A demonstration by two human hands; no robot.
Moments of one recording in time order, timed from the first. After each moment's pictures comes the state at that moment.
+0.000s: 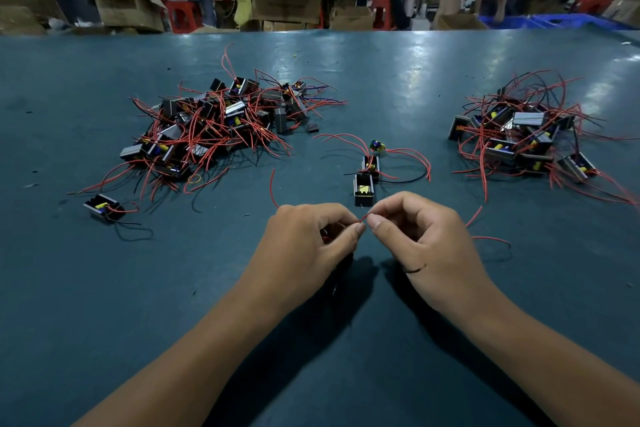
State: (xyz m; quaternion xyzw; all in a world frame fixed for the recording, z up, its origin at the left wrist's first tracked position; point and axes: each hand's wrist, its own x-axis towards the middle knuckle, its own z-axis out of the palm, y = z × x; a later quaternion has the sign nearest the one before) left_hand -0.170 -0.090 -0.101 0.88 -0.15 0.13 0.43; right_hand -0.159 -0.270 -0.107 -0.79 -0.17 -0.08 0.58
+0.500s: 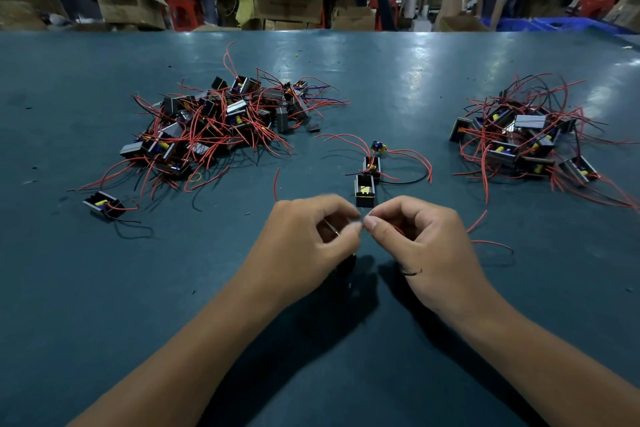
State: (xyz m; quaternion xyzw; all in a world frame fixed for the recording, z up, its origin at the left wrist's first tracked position) left_hand -0.174 -0.091 -0.092 0.87 -0.15 0.14 0.45; right_hand -0.159 -0.265 -0.105 -0.77 -0.16 -0.07 0.62
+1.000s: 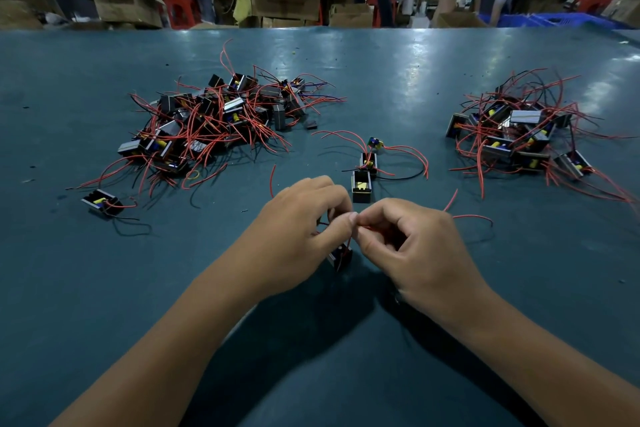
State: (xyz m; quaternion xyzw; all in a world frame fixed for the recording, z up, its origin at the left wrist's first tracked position) left_hand -0.172 -0.083 -0.071 0.92 -0.23 0.10 0.31; right_hand -0.171 -0.265 -0.098 -0.82 -0.24 -0.11 0.50
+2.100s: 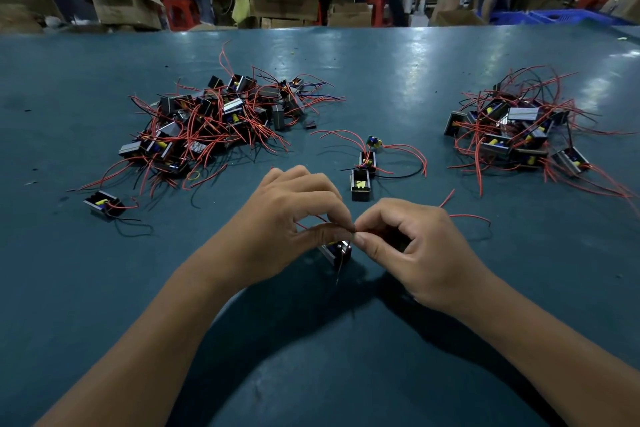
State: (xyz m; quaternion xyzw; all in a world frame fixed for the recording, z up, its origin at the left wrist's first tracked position) left_hand -0.169 -0.063 -0.065 0.89 -0.34 0.16 0.25; right_hand -0.164 -0.275 -0.094 -0.82 -0.34 -0.11 0.45
